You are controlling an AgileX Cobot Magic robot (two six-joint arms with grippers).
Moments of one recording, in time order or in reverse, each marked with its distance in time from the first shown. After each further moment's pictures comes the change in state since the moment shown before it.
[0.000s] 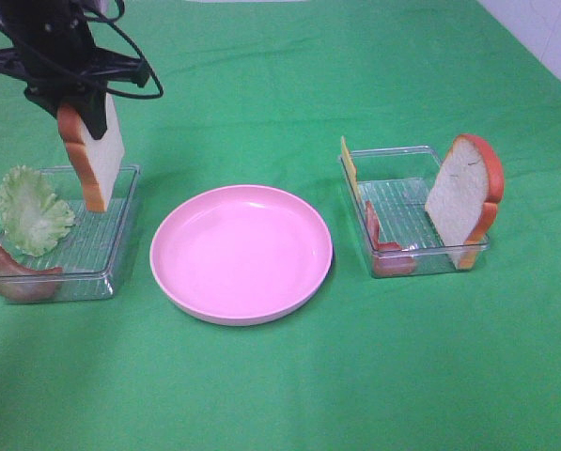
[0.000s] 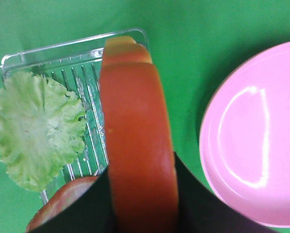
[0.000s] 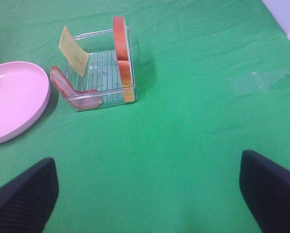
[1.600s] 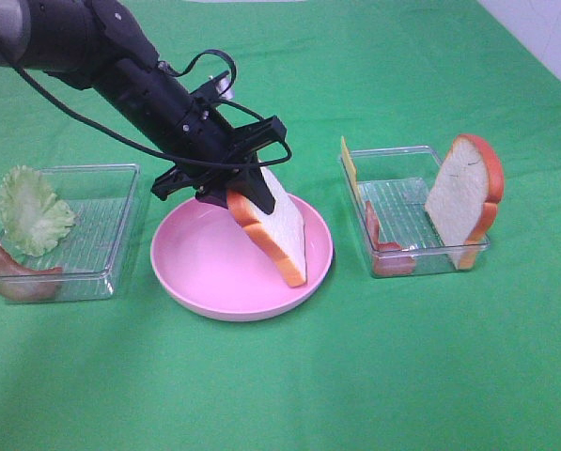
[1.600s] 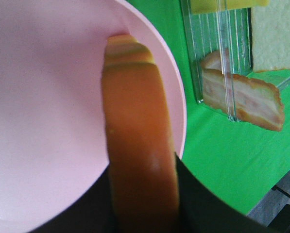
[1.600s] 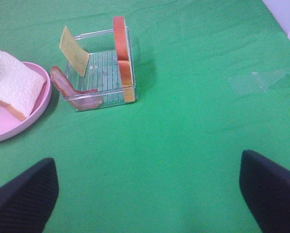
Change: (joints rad) left arm -0.142 0.128 0.244 -0.739 -0.330 0.275; right arm 0.000 0.000 0.000 0.001 0.000 0.000
